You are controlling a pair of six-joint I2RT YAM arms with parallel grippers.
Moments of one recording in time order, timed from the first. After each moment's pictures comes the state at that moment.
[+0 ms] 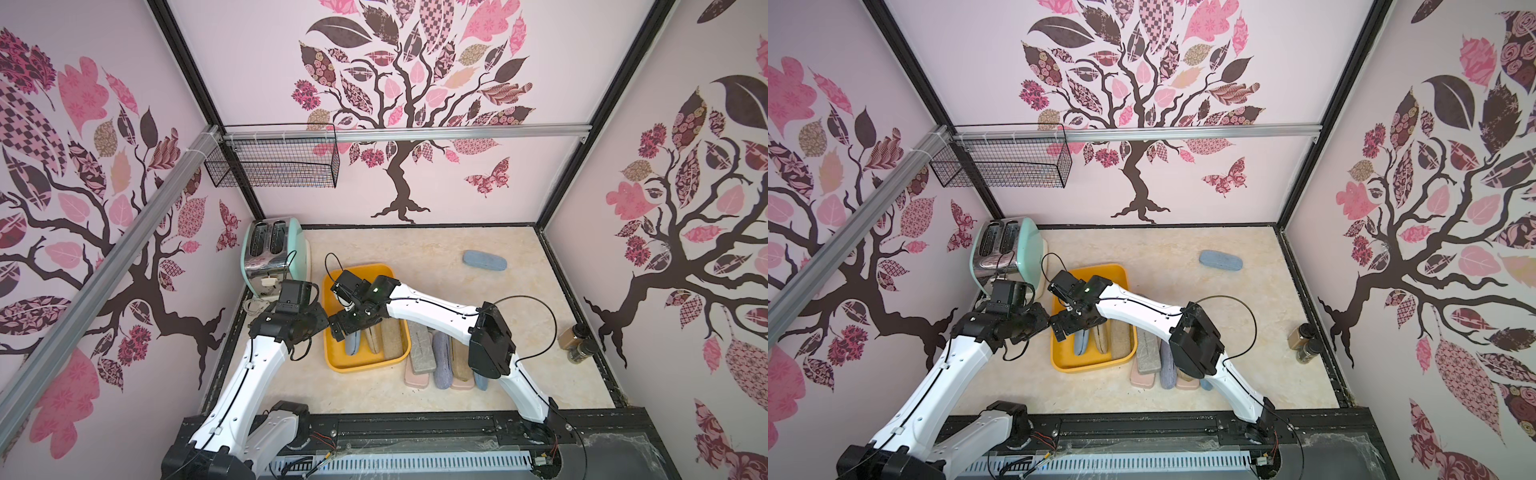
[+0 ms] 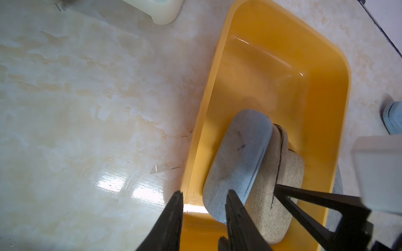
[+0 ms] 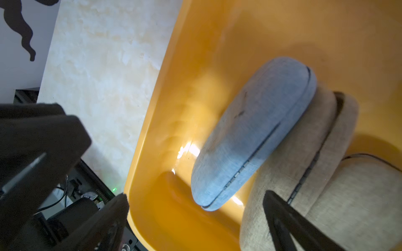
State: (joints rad) left arm -0.16 1.00 0.85 -0.87 0.00 -0.65; right arm 1.07 2.24 2.09 -0.92 -0.09 0.53
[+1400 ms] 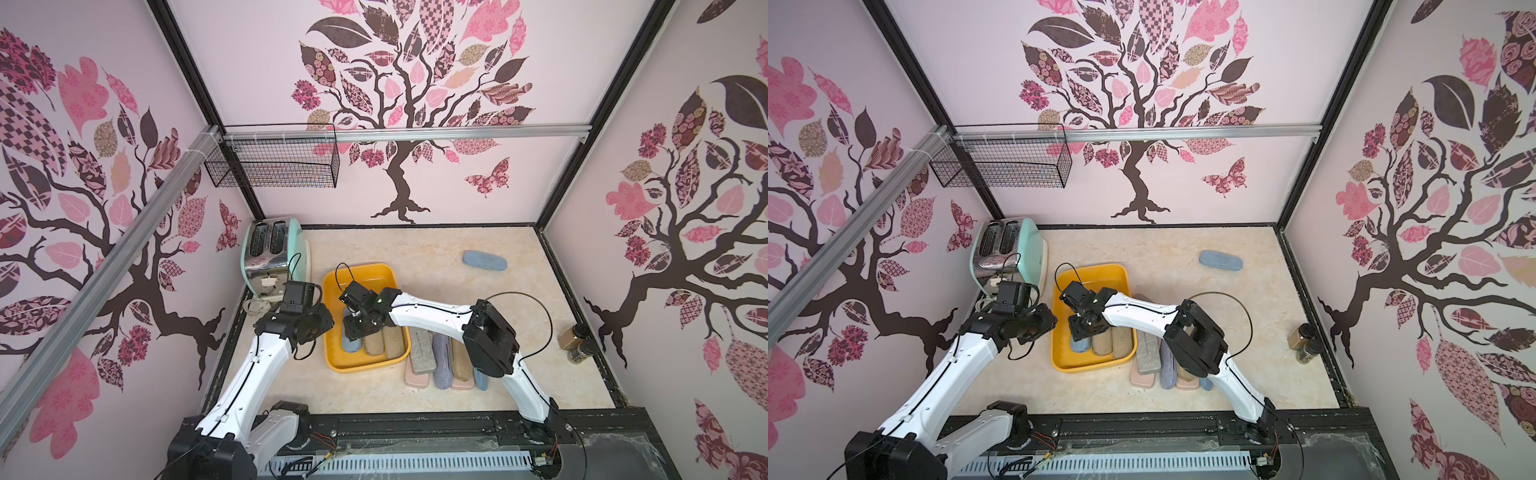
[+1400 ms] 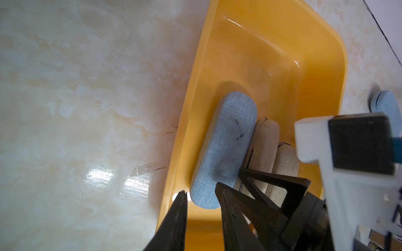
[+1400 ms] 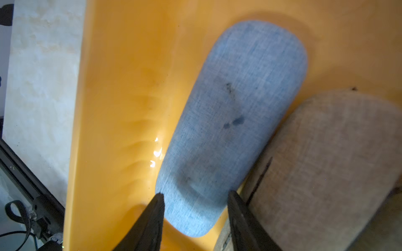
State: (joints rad) left arm -0.16 1.04 0.80 -0.79 0.08 -0.66; right arm 1.04 2.25 1.86 -0.68 -0.09 0.62
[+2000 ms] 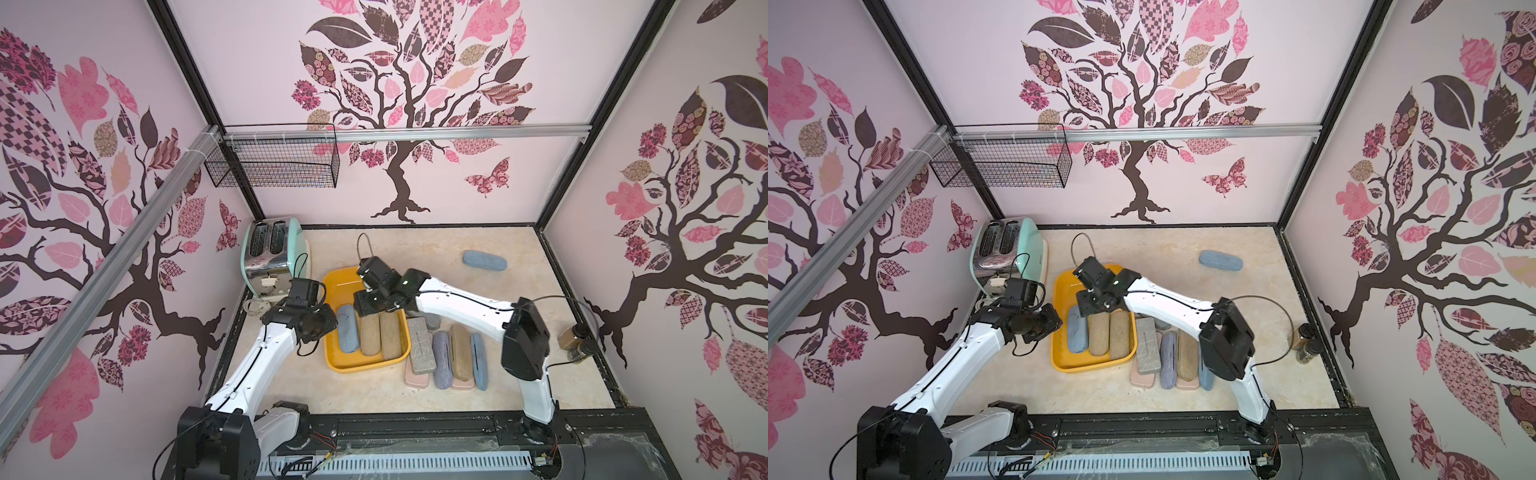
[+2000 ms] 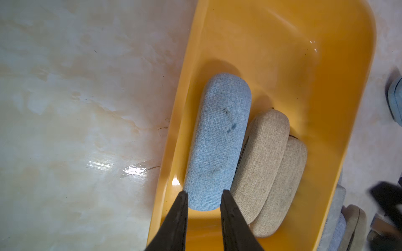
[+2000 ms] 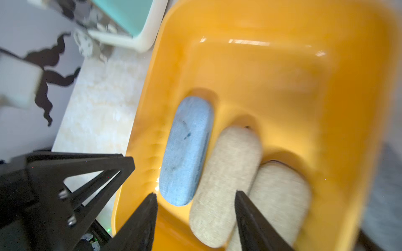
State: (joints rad) left arm -0.16 1.14 0.81 -0.77 0.14 -0.63; right arm 0.92 1.95 1.75 -0.68 0.03 0.59
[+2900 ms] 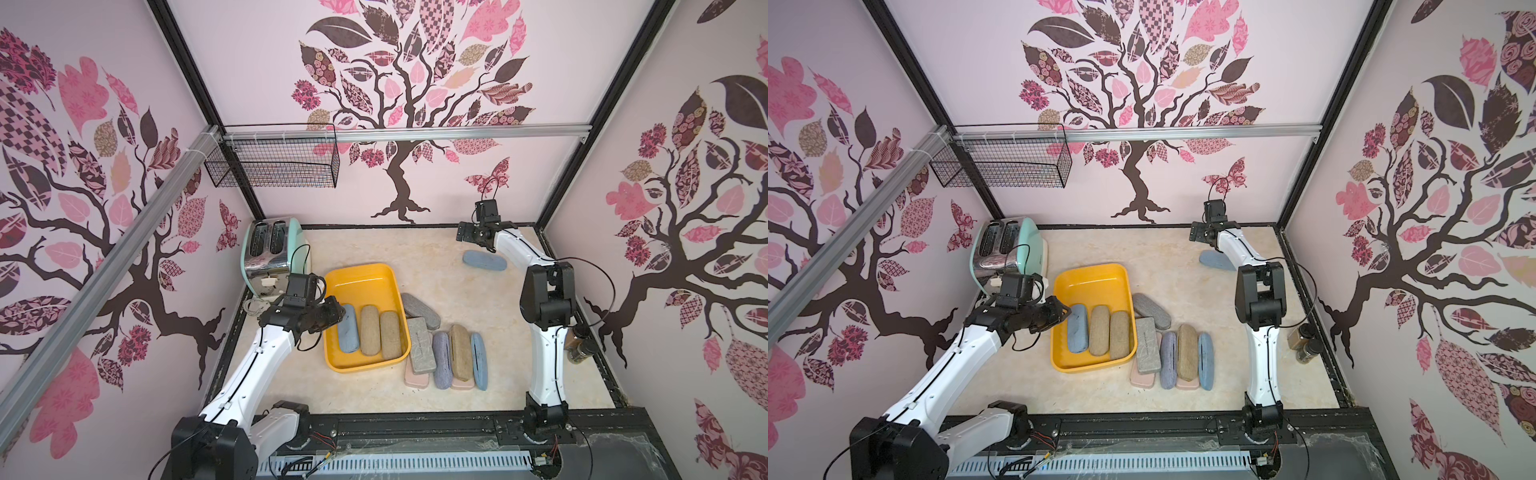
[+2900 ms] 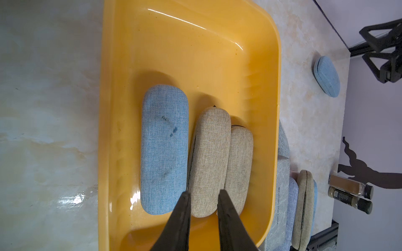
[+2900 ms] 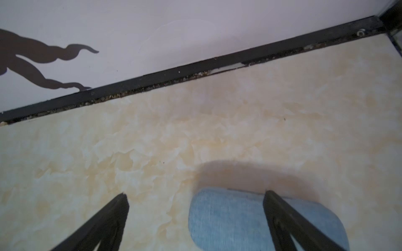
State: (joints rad) left arm -0.18 1.10 0.83 -0.69 0.30 -0.56; right arm 0.11 2.29 1.99 -0.51 0.10 0.30
